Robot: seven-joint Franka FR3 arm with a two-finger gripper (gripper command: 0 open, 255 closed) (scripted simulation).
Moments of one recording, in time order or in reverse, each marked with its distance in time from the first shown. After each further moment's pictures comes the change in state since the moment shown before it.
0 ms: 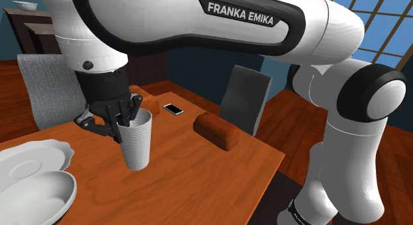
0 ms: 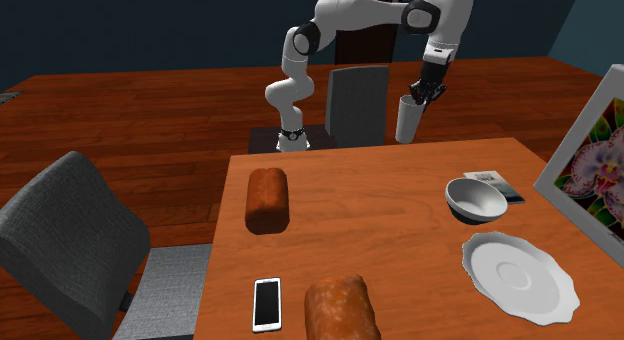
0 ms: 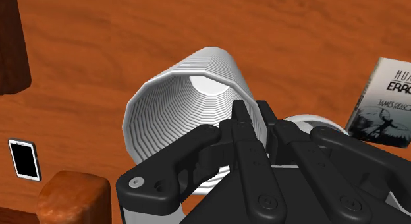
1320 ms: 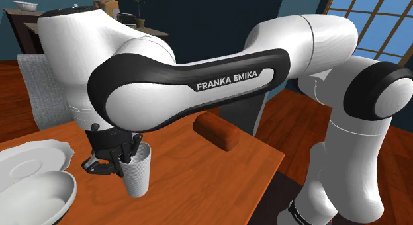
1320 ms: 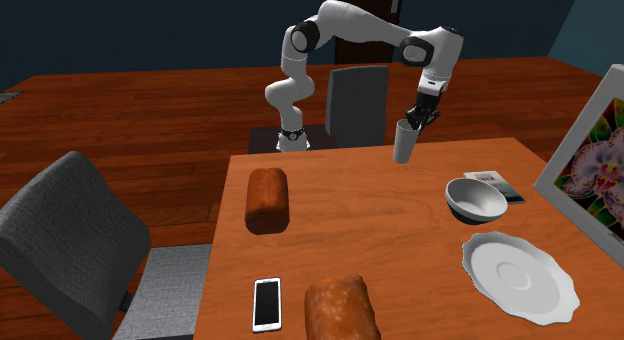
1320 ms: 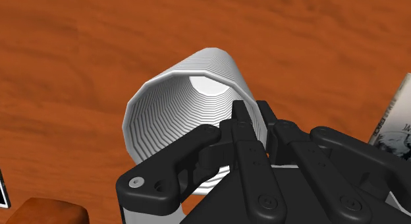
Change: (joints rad) arm -0.013 -0.038 0.002 -0.306 0.011 0.266 0.042
